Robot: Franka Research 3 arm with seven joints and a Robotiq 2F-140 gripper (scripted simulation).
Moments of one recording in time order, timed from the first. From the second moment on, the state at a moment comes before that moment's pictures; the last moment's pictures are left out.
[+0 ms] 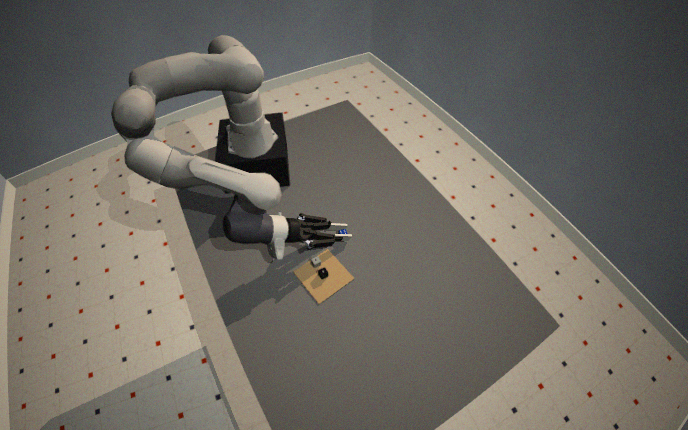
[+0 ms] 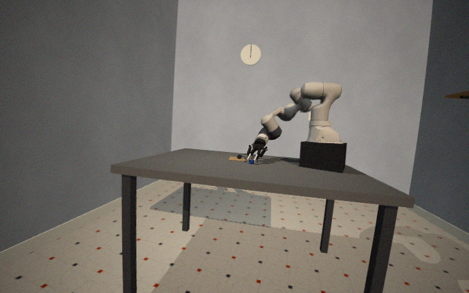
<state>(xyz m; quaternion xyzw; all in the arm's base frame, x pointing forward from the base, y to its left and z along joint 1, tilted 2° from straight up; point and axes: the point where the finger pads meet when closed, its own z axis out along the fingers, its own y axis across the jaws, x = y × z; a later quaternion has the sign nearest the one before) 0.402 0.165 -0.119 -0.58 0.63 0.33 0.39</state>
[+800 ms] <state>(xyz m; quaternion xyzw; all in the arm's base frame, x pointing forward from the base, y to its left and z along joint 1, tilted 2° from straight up) 0.402 0.150 -0.114 -0.58 0.64 0.33 0.39</state>
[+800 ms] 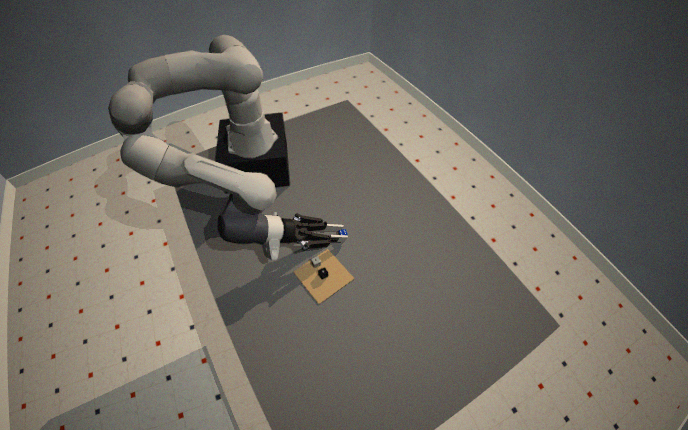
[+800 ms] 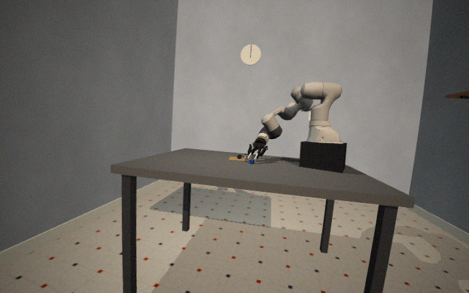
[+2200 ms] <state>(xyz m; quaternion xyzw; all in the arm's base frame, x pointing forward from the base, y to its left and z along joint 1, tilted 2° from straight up) 0.336 0.096 -0.108 -0.69 0.65 0.31 0.13</state>
